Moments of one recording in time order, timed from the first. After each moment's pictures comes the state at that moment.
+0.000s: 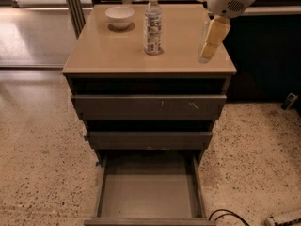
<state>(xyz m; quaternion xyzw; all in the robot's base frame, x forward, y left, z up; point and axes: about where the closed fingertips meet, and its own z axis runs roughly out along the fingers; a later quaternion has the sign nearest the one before) 0.629 -0.137 0.986 -0.69 0.67 -0.04 0.27</state>
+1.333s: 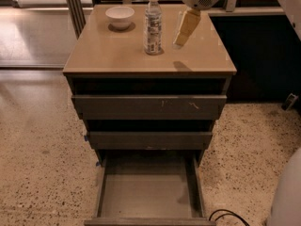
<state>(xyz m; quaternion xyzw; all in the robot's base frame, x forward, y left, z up) 0.700 -0.078 0.991 -0.69 0.62 -0.04 0.36</state>
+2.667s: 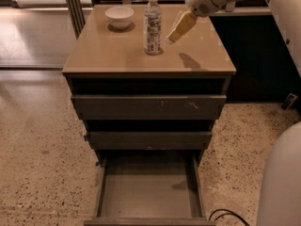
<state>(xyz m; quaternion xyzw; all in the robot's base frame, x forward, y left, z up) 0.751 -0.083 0.977 -0.61 0.65 0.05 0.46</state>
